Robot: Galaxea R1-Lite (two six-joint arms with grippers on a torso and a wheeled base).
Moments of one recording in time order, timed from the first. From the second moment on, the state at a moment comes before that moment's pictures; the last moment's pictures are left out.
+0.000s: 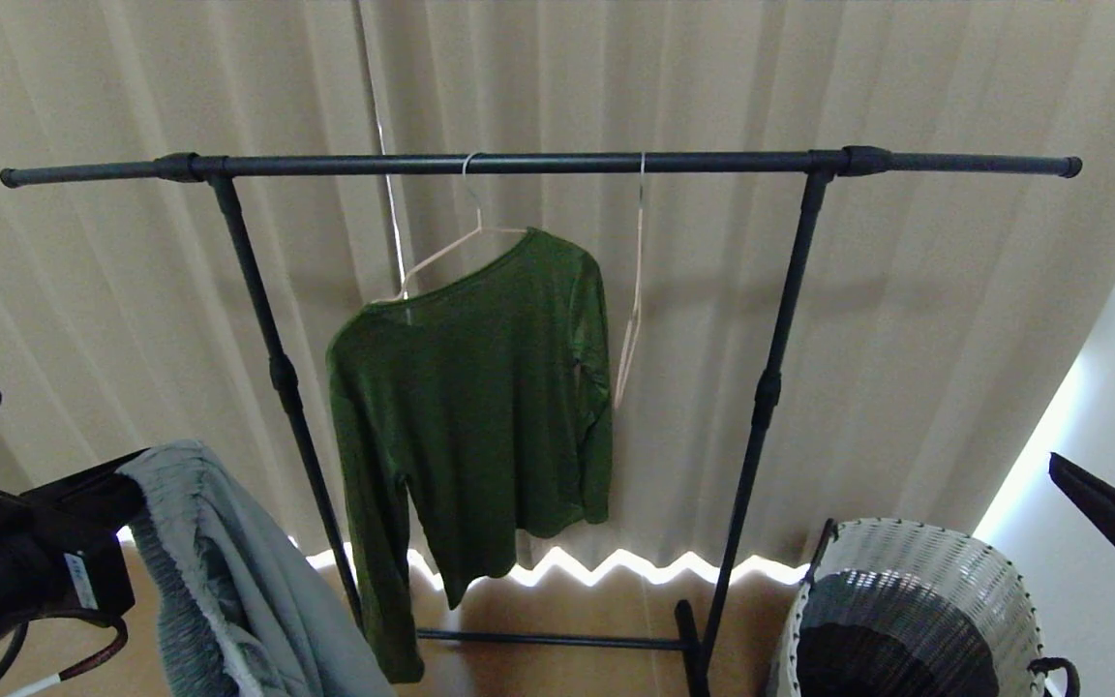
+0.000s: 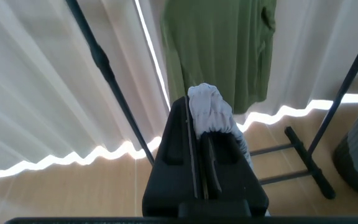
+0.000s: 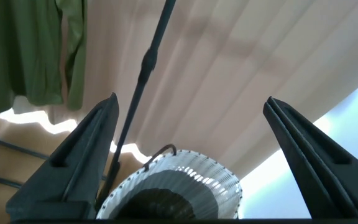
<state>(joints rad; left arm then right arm) -0.26 1.03 -0.36 -0.50 0.10 0.17 0.13 0.92 -0.38 -0.42 -0.07 -0.32</state>
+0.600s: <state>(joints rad) -0.26 1.03 -0.33 -0.51 0.10 0.19 0.13 0.93 -0.38 -0.40 -0.07 -0.23</state>
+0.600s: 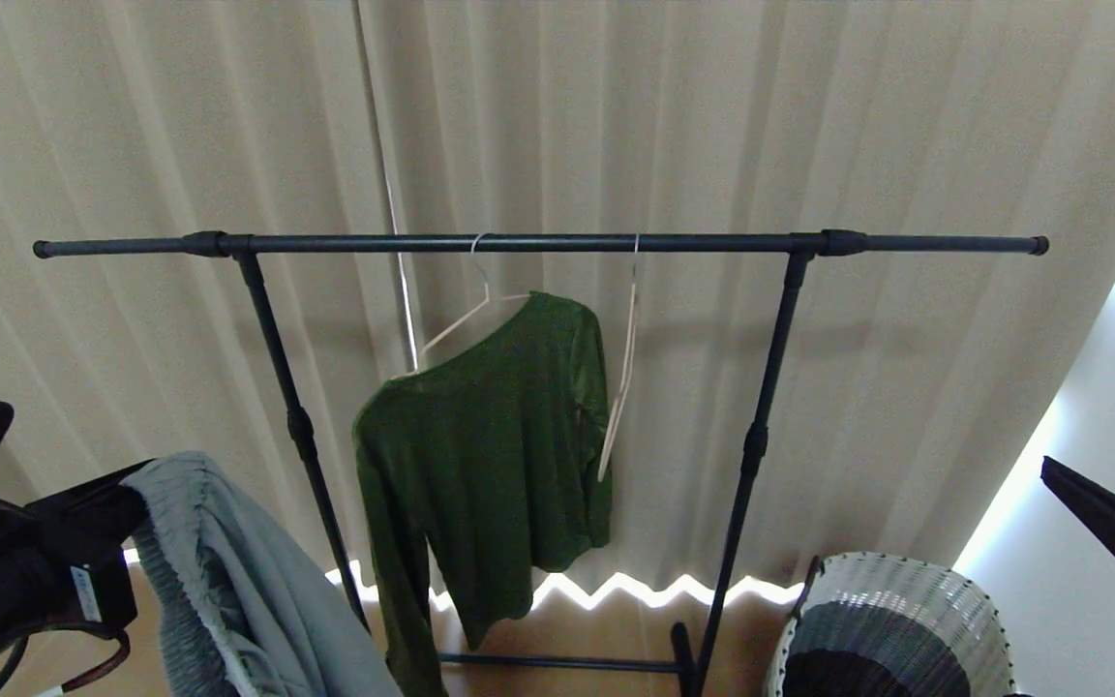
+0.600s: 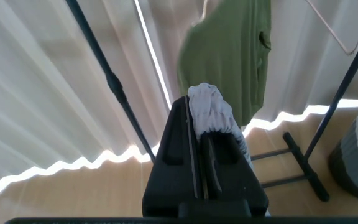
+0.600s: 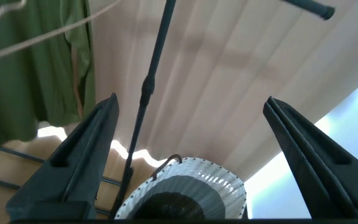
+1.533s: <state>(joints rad) -0.26 1.03 -0.33 -0.51 0.10 0.20 0.10 1.00 -0.38 -0.38 -0.07 -0.21</state>
